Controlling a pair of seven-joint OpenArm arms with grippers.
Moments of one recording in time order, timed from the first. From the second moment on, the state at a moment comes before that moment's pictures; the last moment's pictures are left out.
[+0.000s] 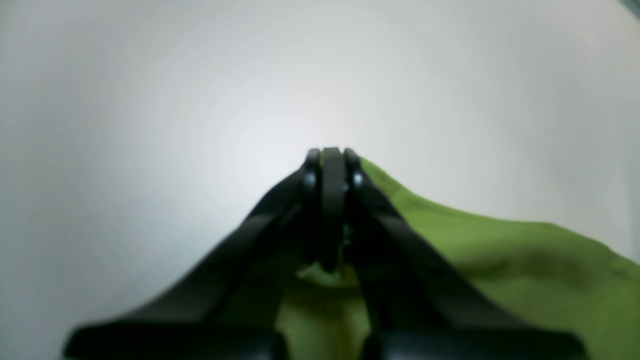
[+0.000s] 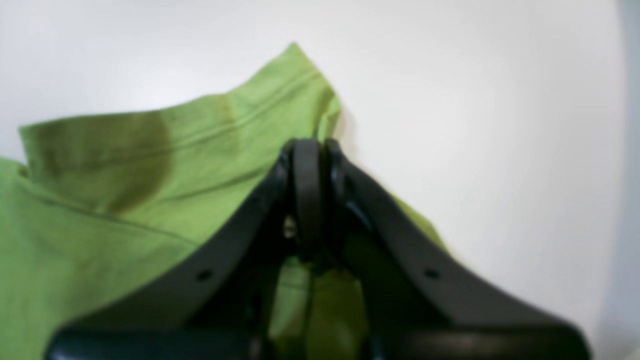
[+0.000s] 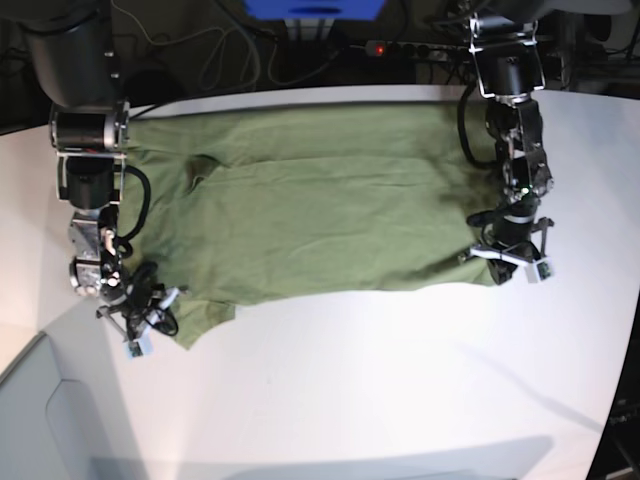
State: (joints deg) left arm -2.1 -12.8 -14.5 74.2 -23.3 -4.6 16.8; right arm 30.3 15.4 0.5 36.5 3.6 29.8 -14.7
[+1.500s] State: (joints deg) left arm 10.5 -11.1 -14.8 92.6 -24.0 -5.0 16.5; right arm -3.3 14.7 11.2 87.1 4.2 30.0 -18.0
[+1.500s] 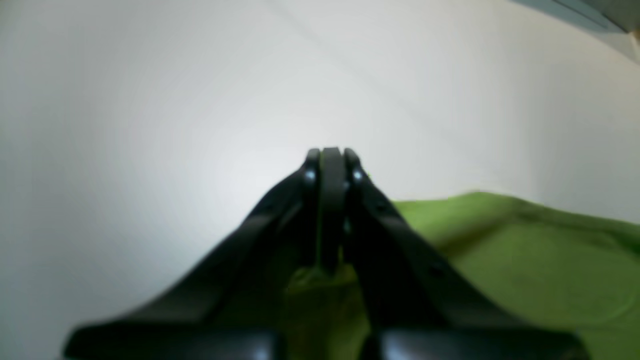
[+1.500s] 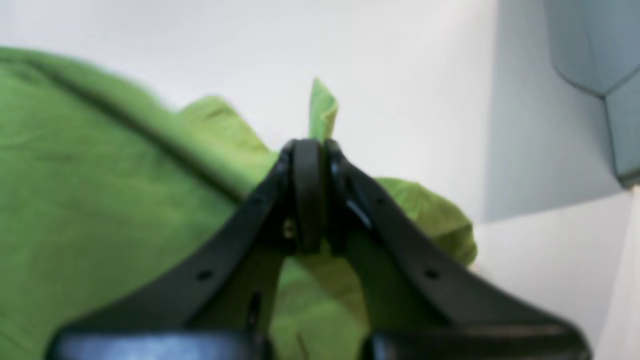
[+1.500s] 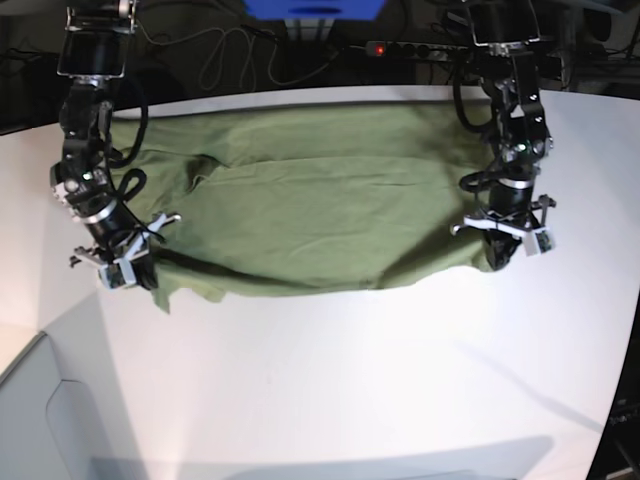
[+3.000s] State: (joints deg) left arm 13.3 -12.0 -17.3 92.7 -24.0 -5.1 16.5; right arm -6.2 15.5 15.7 86.9 4.1 29.9 -18.2
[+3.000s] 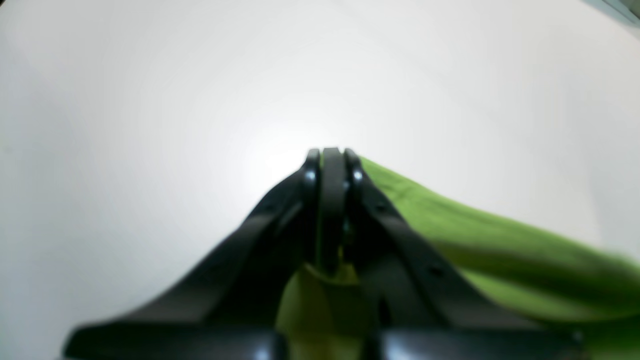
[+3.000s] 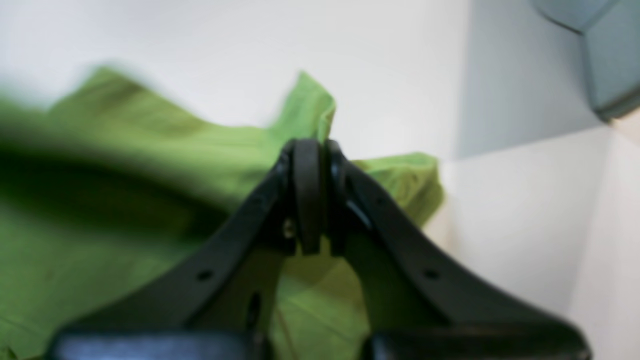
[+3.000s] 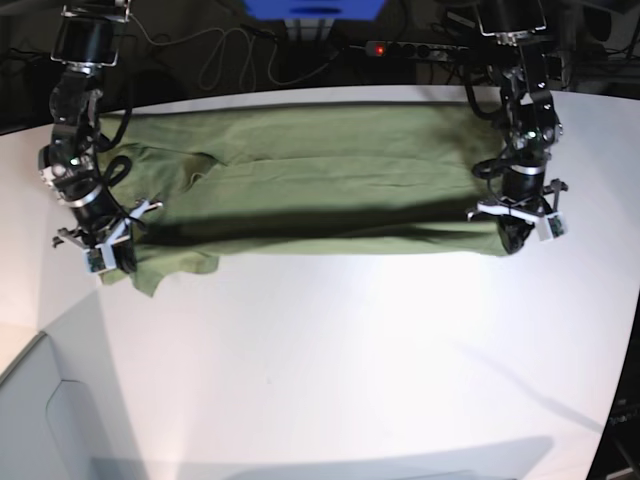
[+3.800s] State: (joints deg) left arm 17.9 -11.2 -17.1 92.7 -24.0 -5.1 16.5; right arm -9.7 15.4 15.8 84.6 4.1 30.0 -17.6
